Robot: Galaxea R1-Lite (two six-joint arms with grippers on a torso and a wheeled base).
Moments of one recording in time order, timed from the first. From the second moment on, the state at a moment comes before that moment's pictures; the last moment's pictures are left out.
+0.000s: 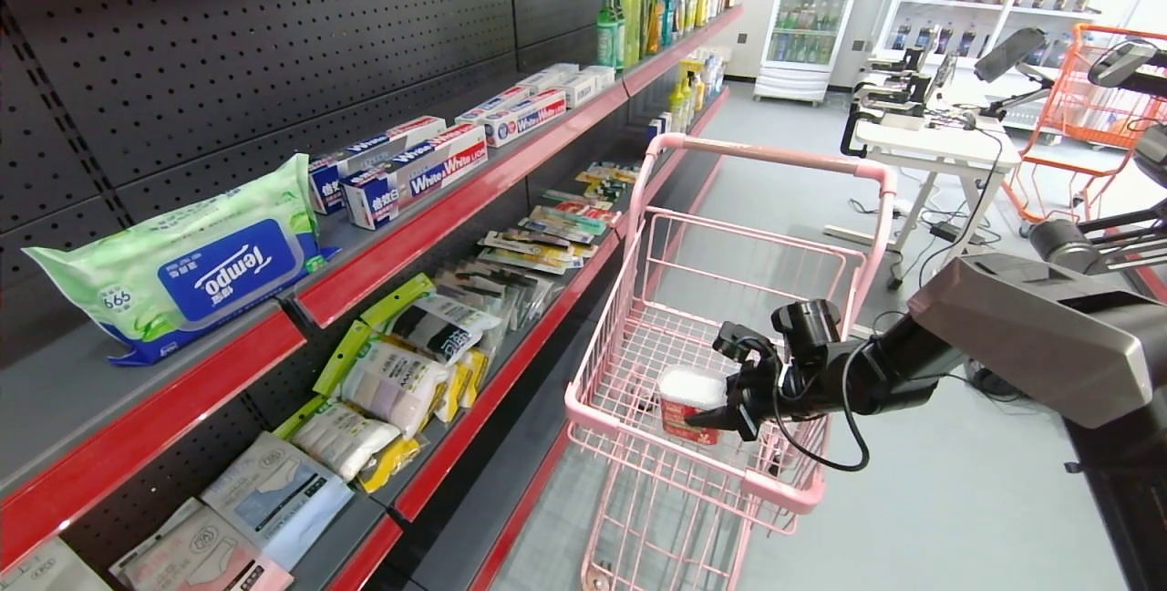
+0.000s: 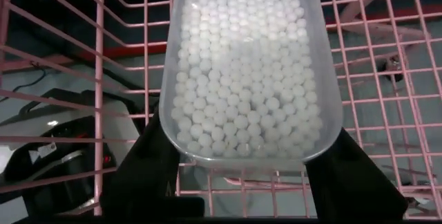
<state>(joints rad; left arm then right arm) 0.00 0.00 0.00 0.00 -0.01 0.00 0.18 2.47 -1.21 -0.37 0.67 -0.58</state>
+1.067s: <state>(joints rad) 0.00 0.00 0.00 0.00 -0.01 0.00 0.16 1.82 -0.89 -0.37 0.13 -0.17</state>
